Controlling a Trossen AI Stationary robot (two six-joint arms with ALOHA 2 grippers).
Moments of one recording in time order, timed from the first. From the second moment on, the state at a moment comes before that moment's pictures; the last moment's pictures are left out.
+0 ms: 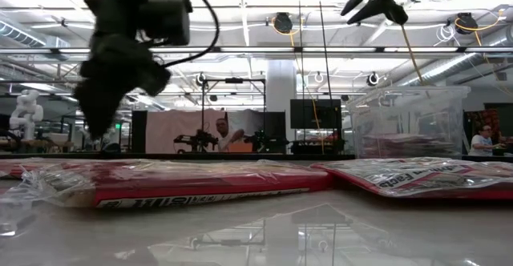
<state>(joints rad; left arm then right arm) 0.06 1.51 0.91 -0.91 0.25 -0.71 -0.52 1.02 1.21 -0.80 -0.05 0.62</state>
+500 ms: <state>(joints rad) -0.18 1.44 0.87 -0.94 0.23 -0.76 -0.41 1.02 1.21 -0.80 -0.05 0.67</state>
